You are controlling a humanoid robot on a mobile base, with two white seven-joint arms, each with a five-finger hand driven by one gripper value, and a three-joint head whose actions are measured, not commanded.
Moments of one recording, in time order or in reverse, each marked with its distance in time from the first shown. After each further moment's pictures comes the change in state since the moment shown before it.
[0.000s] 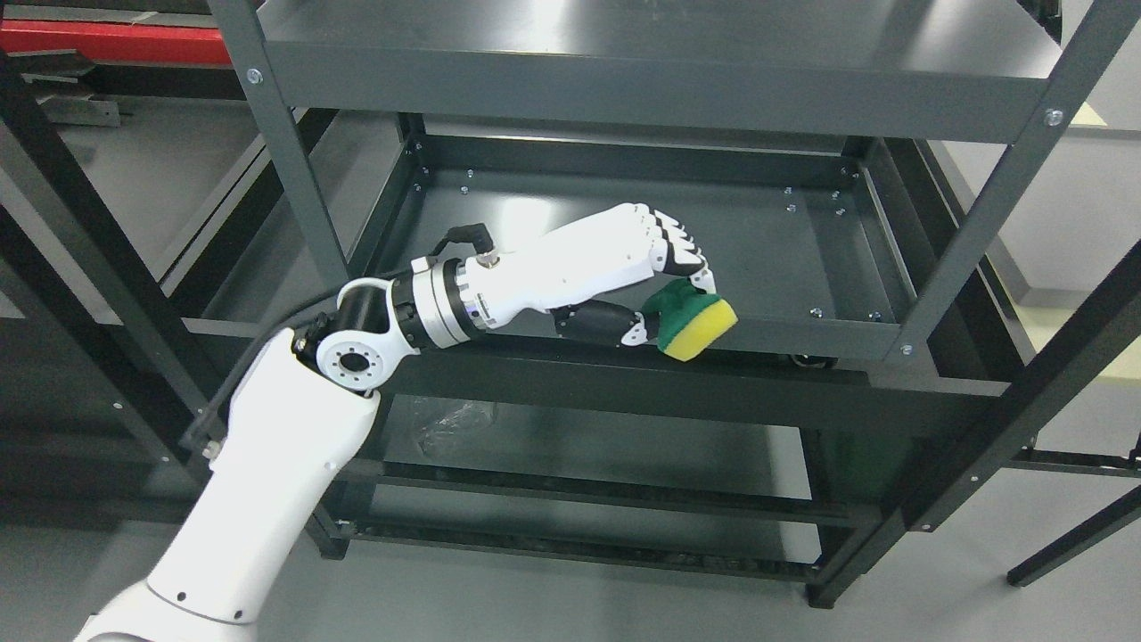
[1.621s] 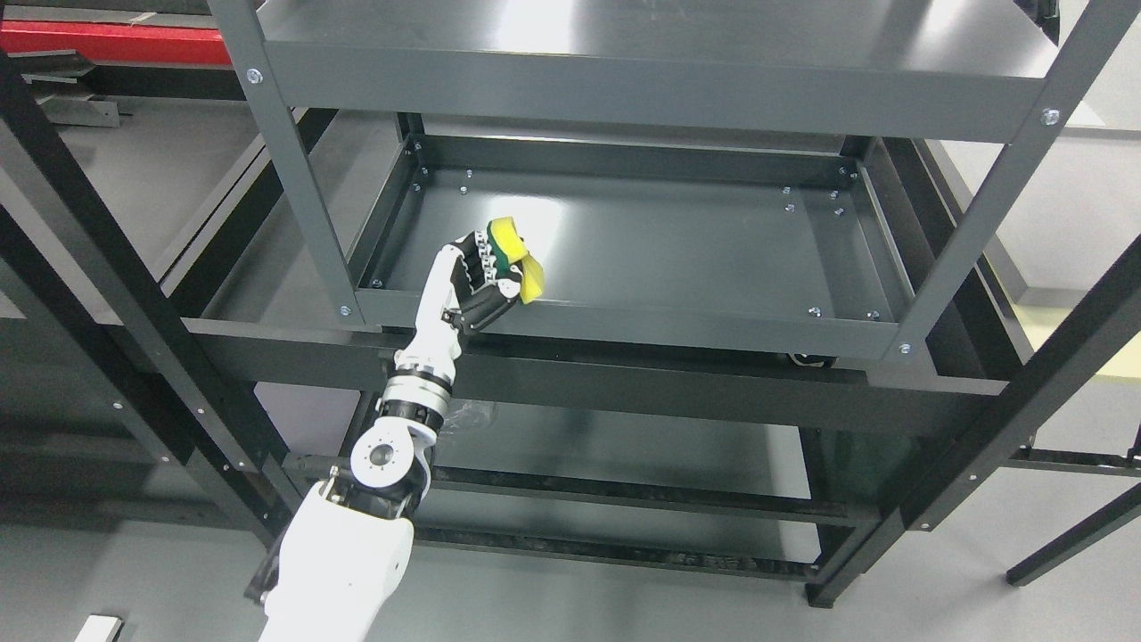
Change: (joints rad) left arm 0.309 -0.132 0.146 -0.044 0.366 0.703 0.543; right arm 0.000 0.000 0.000 0.000 0.000 0.000 0.001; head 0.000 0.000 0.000
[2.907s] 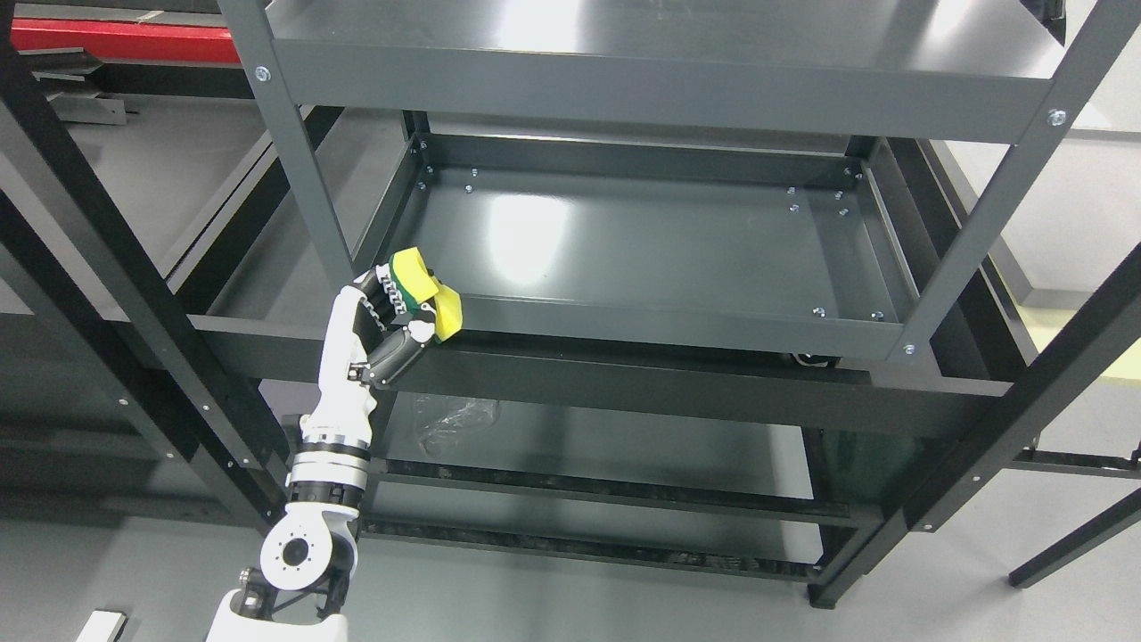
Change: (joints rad) left arm 0.266 -0.007 0.193 -0.348 -0.098 0.031 -0.022; right arm 0.000 0.000 0.000 0.000 0.000 0.000 0.001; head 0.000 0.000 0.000
